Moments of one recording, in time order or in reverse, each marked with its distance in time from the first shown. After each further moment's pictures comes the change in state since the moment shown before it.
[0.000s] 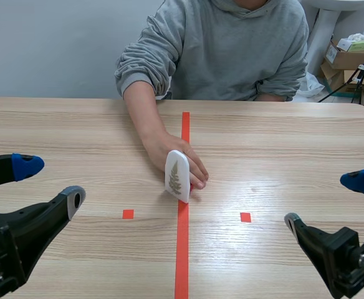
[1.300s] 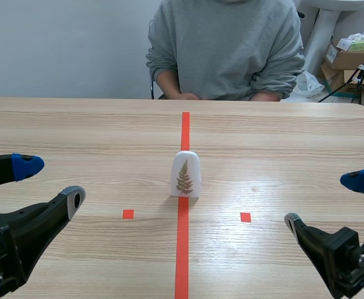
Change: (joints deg) left arm 0.0 0.0 0.0 0.0 0.0 0.0 0.0; right arm 0.0 0.0 0.0 0.0 0.0 0.0 0.0
